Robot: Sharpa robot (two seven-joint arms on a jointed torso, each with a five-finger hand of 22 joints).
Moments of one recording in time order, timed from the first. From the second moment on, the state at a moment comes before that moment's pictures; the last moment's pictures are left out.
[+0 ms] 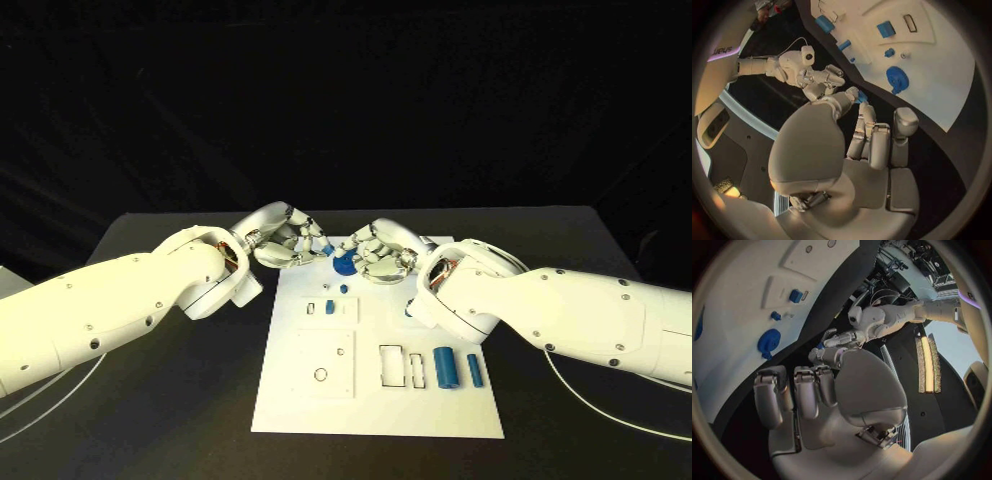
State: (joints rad) left arm 1.23 -0.77 -0.02 1.39 -0.92 -0.23 0.20; left_hand 1.37 -0.24 0.63 0.12 0.05 0.99 0.12 0.32 0.39 0.81 0.04 1.24 0.46 1.43 -0.01 1.54 1.31 0.14 1.16 0.10 1.30 1.04; right arm 1.27 -0.68 -0.13 1.60 -1.01 -0.45 -0.10; right_hand 1.27 -0.08 0.86 0.00 0.36 0.88 0.15 0.10 0.27 1.47 0.06 1.48 1.31 1.46 -0.02 1.57 1.31 0.01 1.47 0.09 1.57 1.31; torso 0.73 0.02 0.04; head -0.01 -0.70
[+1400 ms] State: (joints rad) left arm 1.23 -0.77 -0.02 1.39 -0.92 -0.21 0.19; left_hand 1.37 -0.25 0.63 0.11 0.06 0.99 0.11 0.32 0.39 0.81 0.05 1.24 0.47 1.43 0.00 1.54 1.31 0.14 1.16 0.10 1.30 1.04; right arm 1.27 -0.67 -0.13 1.61 -1.02 -0.47 -0.10; right_hand 1.27 -0.07 0.86 0.00 0.36 0.88 0.14 0.10 0.27 1.47 0.06 1.48 1.31 1.46 -0.02 1.57 1.31 0.01 1.47 0.09 1.57 1.31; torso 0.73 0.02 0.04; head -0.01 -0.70
